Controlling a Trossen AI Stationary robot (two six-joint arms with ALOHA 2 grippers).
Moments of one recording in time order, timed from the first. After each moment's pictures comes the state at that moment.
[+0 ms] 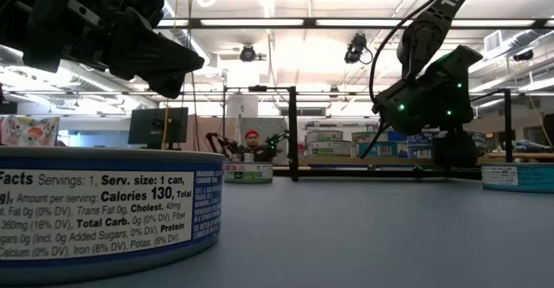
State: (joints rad) left arm -0.23 1.27 0.28 0.82 -0.03 -0.09; right arm -0.25 1.75 0.82 -1.20 1.01 0.61
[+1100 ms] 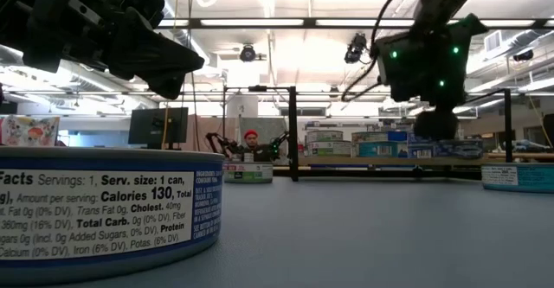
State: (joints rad) left arm -0.23 1.27 0.28 0.82 -0.03 -0.11; right arm -0.25 1.49 0.84 -1.07 0.87 0.52
